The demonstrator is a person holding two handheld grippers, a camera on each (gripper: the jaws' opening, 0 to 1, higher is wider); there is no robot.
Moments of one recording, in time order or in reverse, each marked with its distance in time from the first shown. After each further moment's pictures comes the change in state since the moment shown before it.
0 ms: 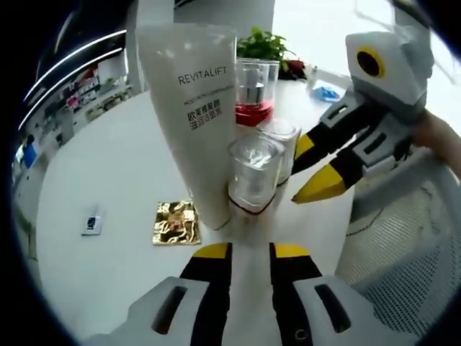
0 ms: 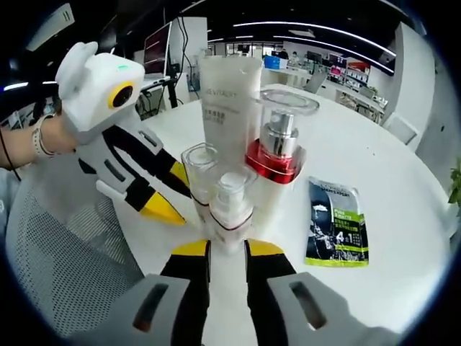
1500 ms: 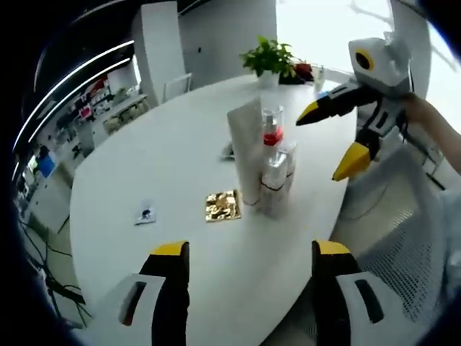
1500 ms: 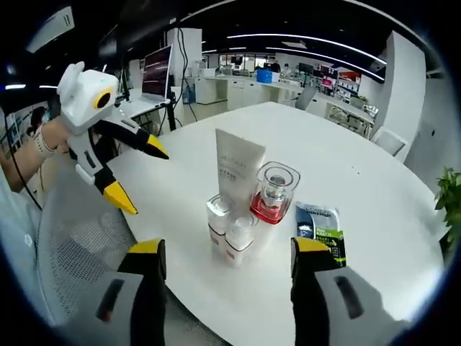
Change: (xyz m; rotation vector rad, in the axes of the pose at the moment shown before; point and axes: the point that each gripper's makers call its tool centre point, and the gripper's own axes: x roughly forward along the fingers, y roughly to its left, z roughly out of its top) left arm -0.105 0.025 0.002 0.048 -0.010 0.112; right arm -0.052 0.010 0.048 -0.002 -0.073 -0.057
